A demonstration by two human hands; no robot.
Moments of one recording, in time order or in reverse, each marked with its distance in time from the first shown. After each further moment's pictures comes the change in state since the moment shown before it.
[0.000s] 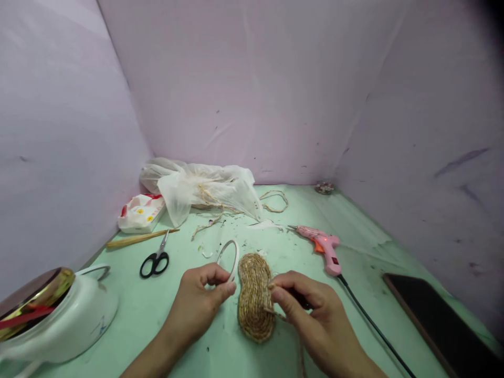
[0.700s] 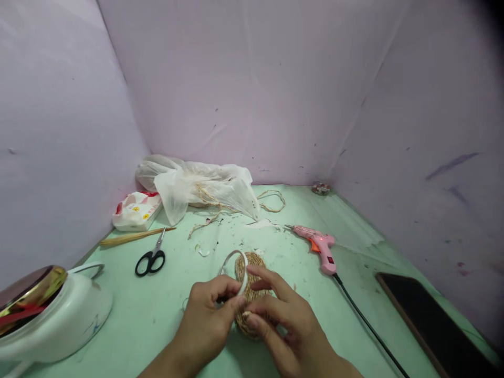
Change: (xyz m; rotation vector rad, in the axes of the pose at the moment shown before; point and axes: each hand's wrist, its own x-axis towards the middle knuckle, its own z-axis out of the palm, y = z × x) left_hand -0.015 -0.004 0.019 -0.084 -0.087 0.125; right_hand -0.006 0.006 0.016 -0.128 -0.118 -0.328
